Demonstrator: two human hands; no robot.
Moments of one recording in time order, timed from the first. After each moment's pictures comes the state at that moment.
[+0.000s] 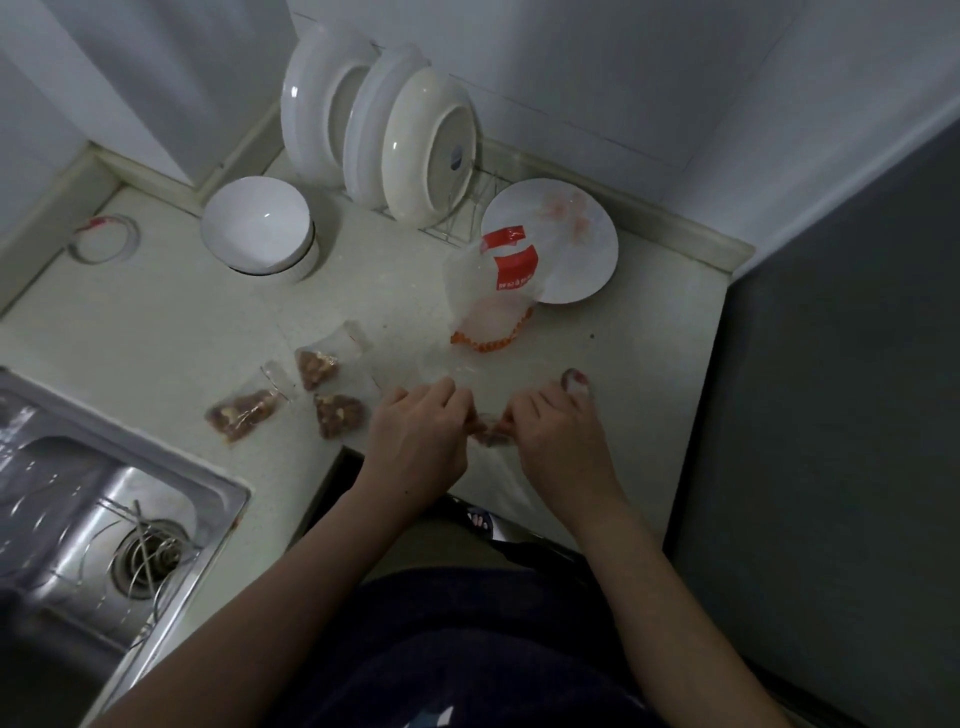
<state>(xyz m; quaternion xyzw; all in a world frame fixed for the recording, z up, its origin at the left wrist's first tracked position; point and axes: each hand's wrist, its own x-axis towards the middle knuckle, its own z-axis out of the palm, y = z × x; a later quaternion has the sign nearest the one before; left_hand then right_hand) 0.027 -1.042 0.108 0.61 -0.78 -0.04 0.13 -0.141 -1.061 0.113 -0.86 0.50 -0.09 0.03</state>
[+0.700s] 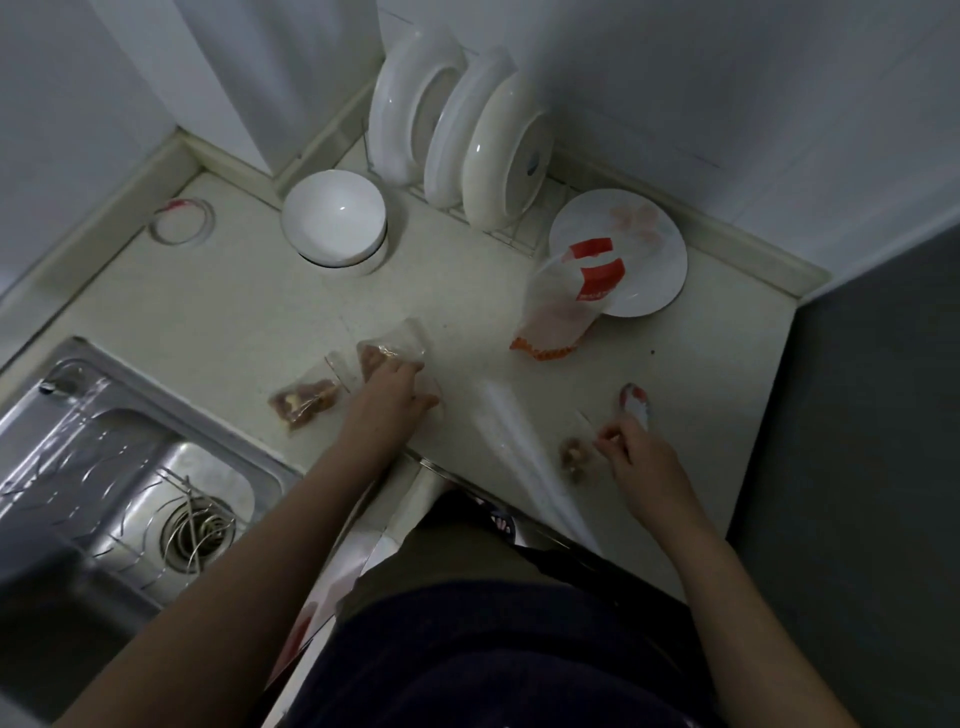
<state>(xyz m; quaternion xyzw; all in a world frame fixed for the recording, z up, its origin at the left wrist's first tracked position) 0.136 -1.068 0.040 0.76 -0.59 -0.27 0.10 -0.170 -1.067 0.068 -0.66 0.66 -0.08 0.34</state>
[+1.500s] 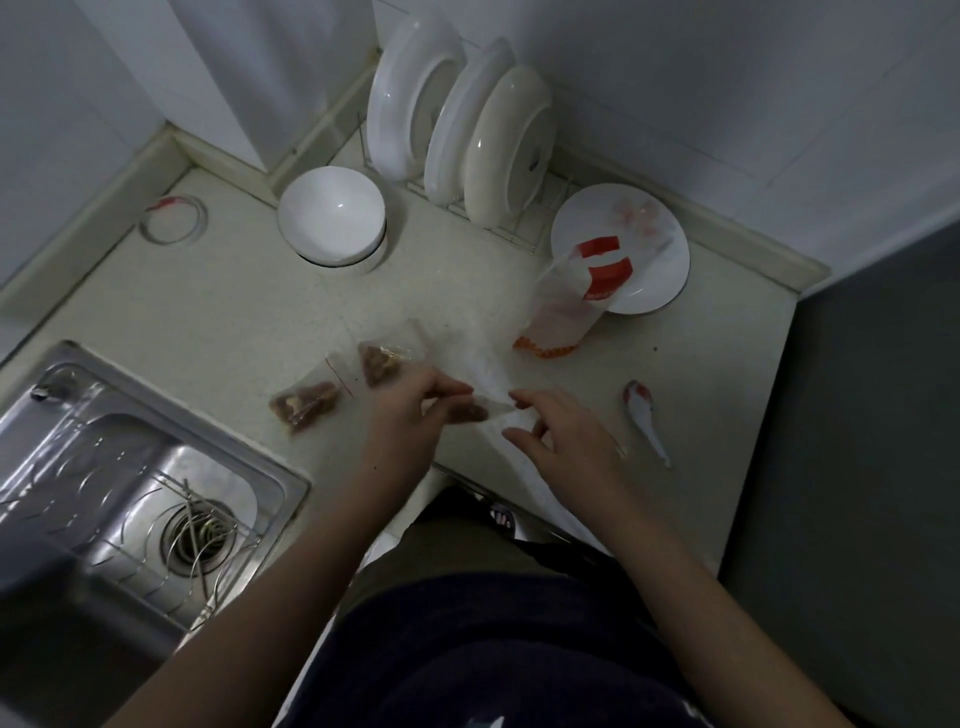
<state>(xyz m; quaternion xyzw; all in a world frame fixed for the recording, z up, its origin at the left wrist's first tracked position) 0.102 -1.037 0.110 0.66 -0.51 -0.37 0.41 -0.079 -1.062 0.118 -0.74 0.55 -0.12 0.36</state>
